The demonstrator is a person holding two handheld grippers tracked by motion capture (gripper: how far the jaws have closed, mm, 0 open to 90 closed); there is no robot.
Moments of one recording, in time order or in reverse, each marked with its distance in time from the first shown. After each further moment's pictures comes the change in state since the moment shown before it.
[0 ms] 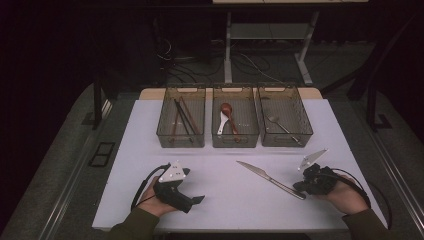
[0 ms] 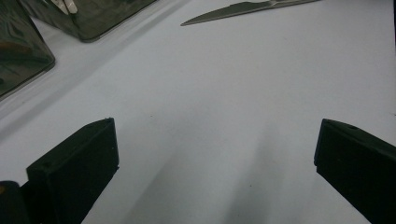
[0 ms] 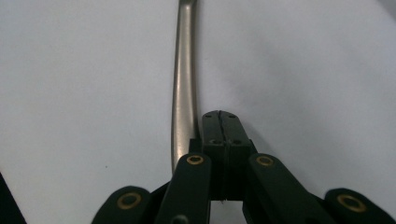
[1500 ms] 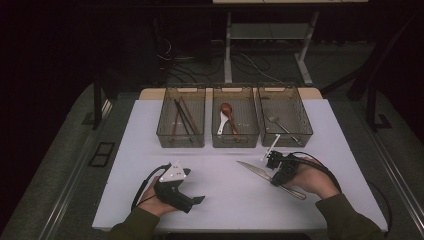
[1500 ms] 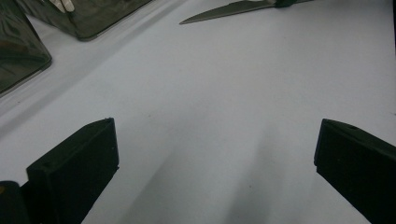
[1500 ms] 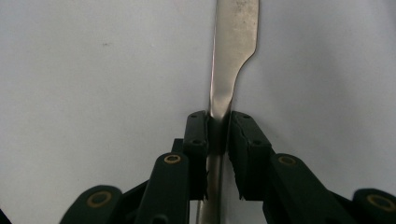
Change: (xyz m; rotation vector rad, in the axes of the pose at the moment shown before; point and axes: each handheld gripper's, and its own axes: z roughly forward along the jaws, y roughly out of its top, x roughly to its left) left arm 0.000 0.000 0.002 0.009 -0.006 0.001; right arm 0.020 0.092 0.035 0.293 -0.007 -0.079
